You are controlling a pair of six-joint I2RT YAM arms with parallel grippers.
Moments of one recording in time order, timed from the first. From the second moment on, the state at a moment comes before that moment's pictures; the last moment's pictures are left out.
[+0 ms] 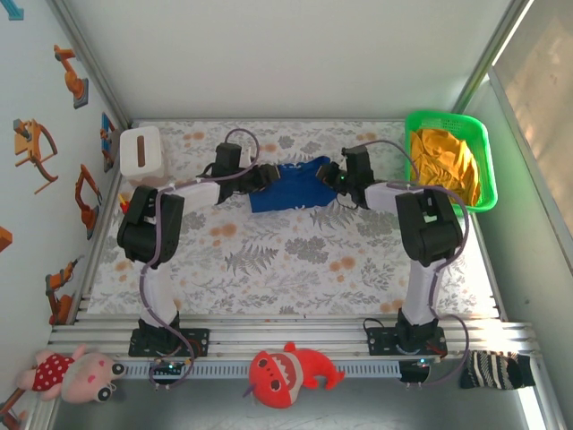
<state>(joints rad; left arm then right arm) -0.43 2.00 1.24 0.09 0.52 -0.74 0.31 2.00 1.14 0.24 -0.35 0.82</state>
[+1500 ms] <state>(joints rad) -0.43 1.95 1.09 -0.01 0.41 -0.87 0.31 1.16 0.93 -0.13 -0.25 0.72</state>
